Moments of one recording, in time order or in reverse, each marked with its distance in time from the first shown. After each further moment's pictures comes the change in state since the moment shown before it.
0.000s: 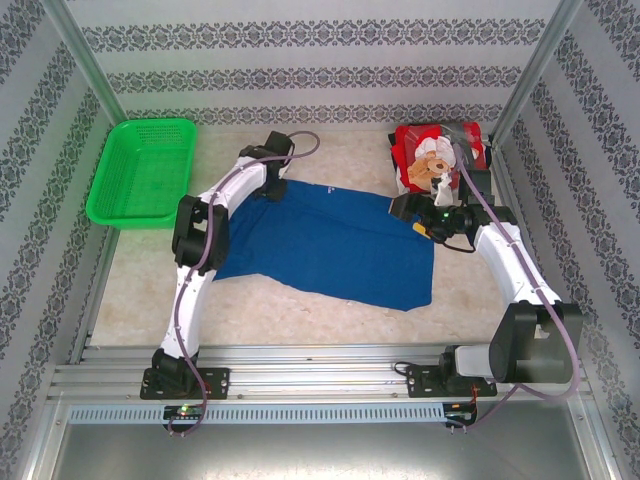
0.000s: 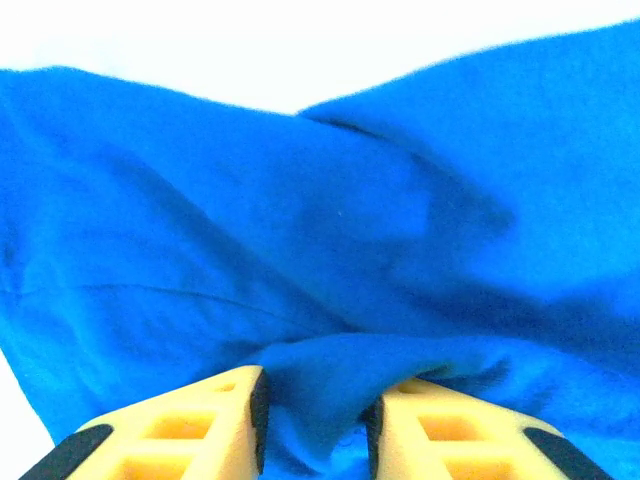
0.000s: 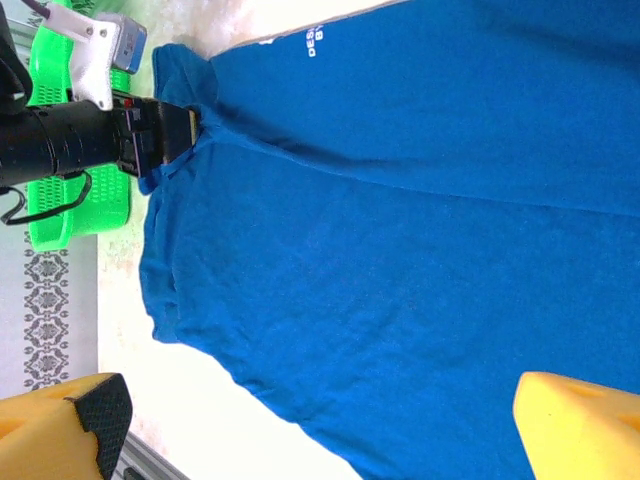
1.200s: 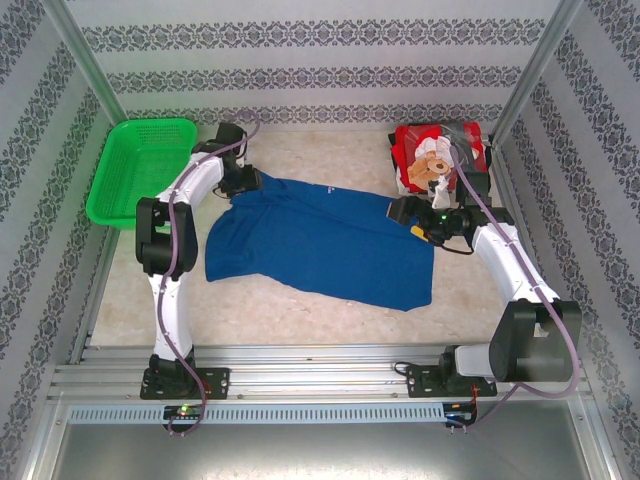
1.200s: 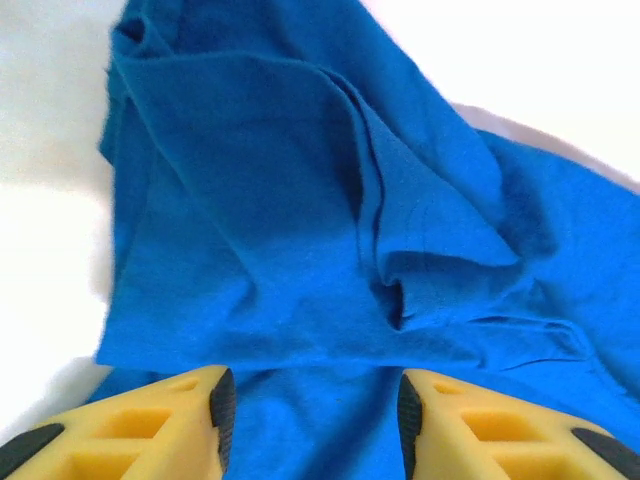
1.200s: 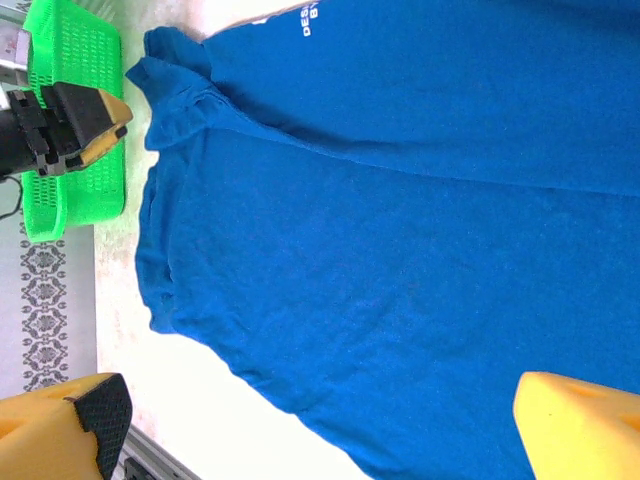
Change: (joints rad) left arm 0.183 -0.220 -0.249 0.098 0.361 -0.482; right arm 0.013 0.005 -0.016 0.001 -0.003 0.000
